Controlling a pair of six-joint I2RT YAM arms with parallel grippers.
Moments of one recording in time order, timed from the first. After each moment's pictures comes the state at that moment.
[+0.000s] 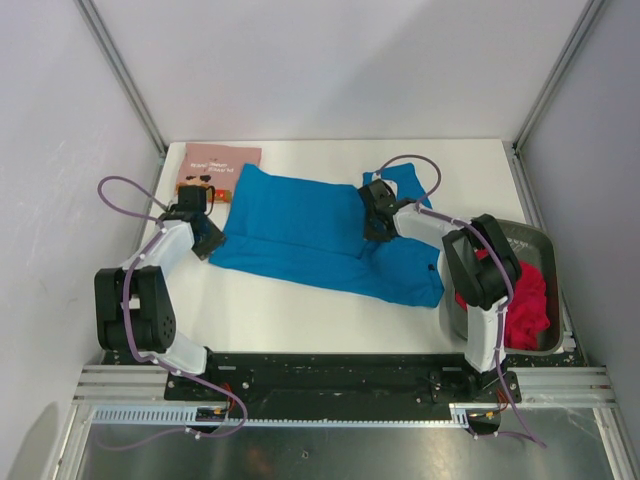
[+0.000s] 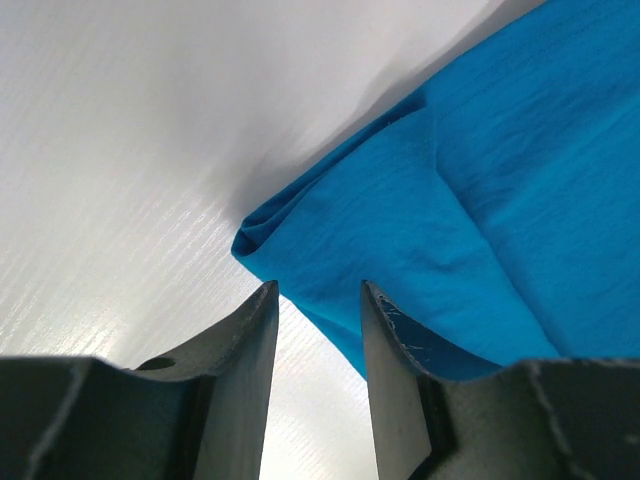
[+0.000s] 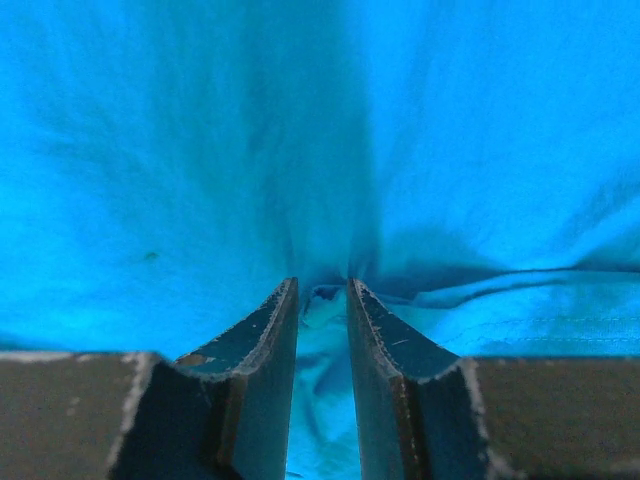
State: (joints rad) left arm 0.04 1.53 0.99 -0.54 -0.18 -0.69; right arm 0.54 1.97 1.33 -0.38 0.22 0.55
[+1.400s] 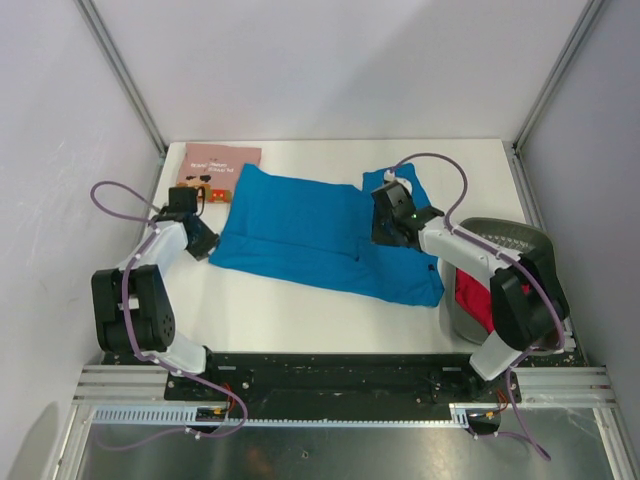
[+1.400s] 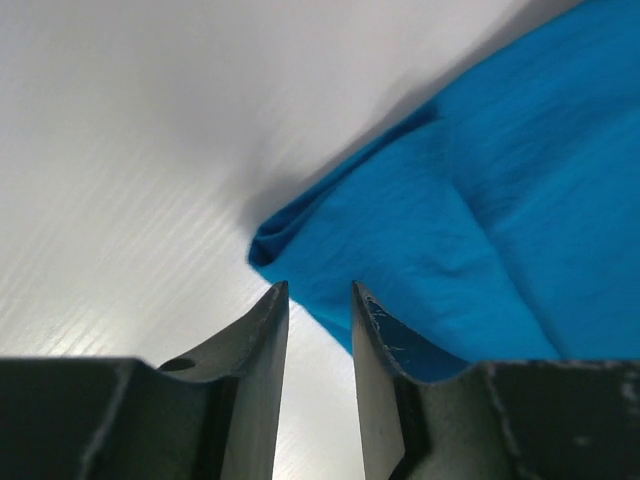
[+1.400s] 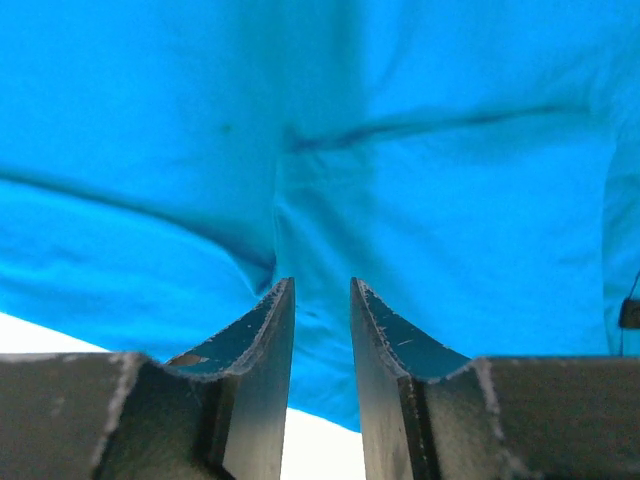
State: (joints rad) left arm 0.10 1.53 0.97 -0.54 -0.13 -0.67; right arm 0.58 1.64 1.21 -0.45 0.20 0.58
